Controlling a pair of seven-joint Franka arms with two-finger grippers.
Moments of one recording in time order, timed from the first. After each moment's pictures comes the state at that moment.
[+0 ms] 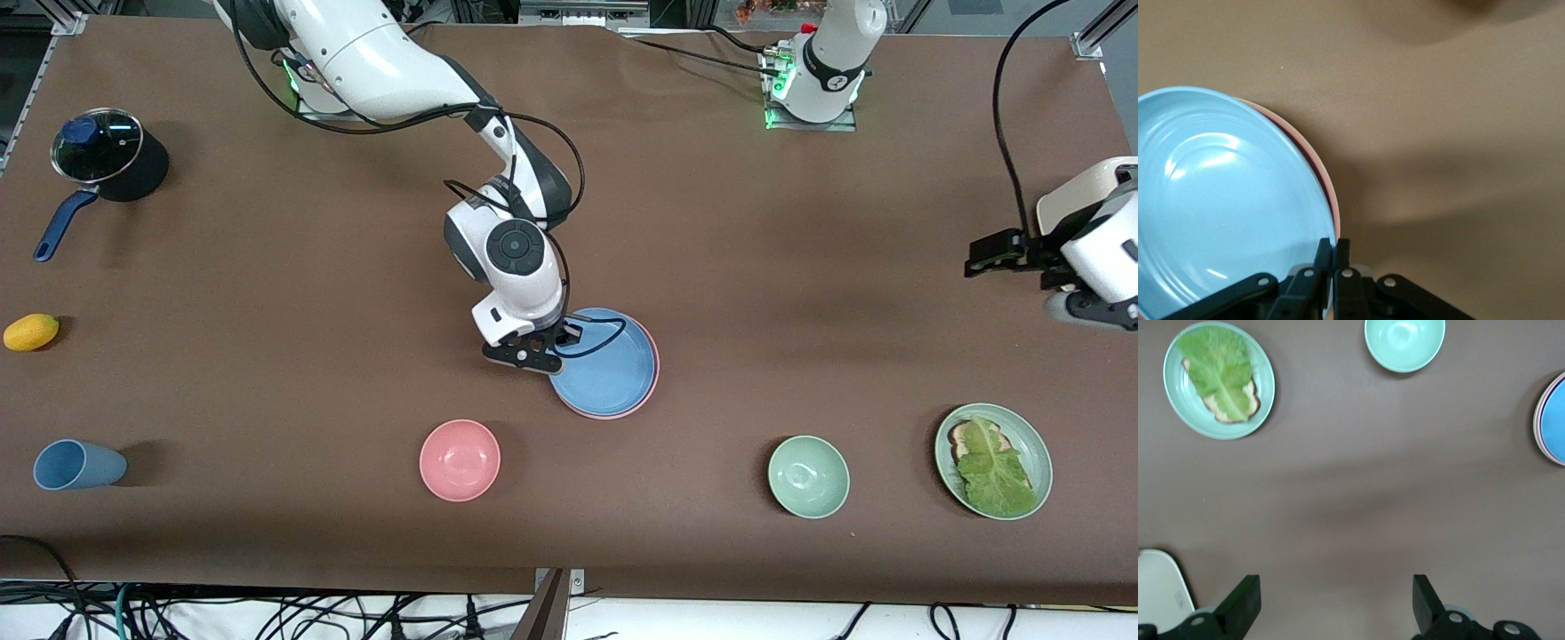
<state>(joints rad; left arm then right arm) 0.01 0.23 0.04 -1.39 -0.01 1.45 0.19 0.67 0.87 0.03 -1.27 -0.02 2.24 0.93</state>
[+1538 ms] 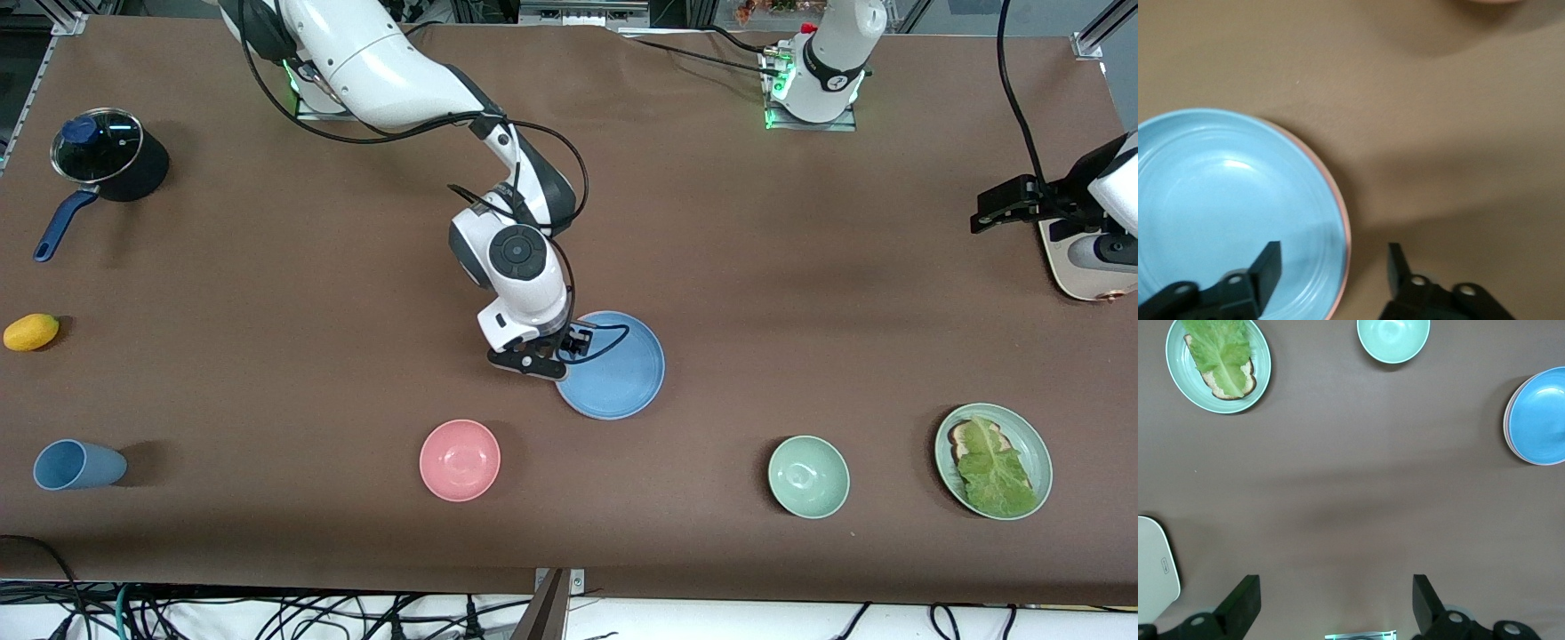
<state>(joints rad) 0.00 0.15 0.01 -1.38 -0.03 1.38 0.07 0.66 0.91 0.02 -1.18 -0.01 2.20 0.93</state>
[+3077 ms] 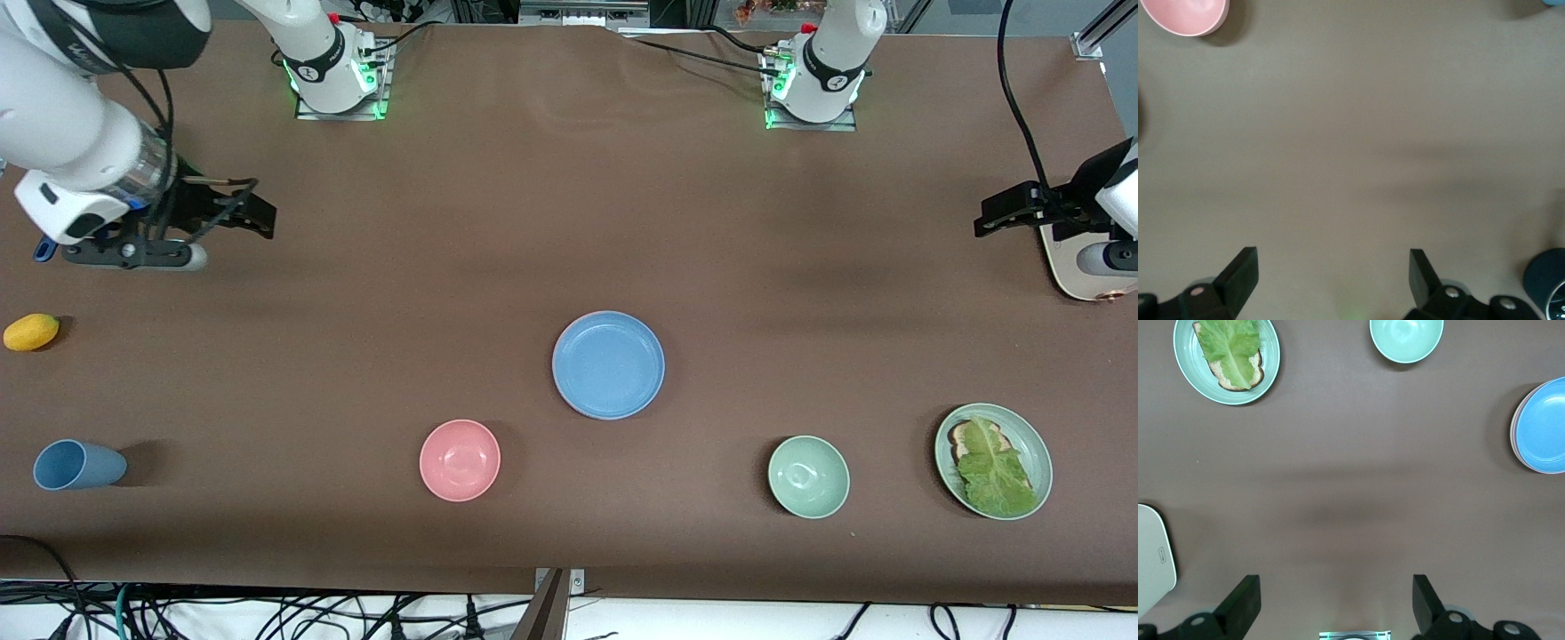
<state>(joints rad) 0.01 0.16 0.01 -1.38 -0.03 1.38 0.04 0.12 0.08 0.05 -1.62 -0.01 1.59 0.18</state>
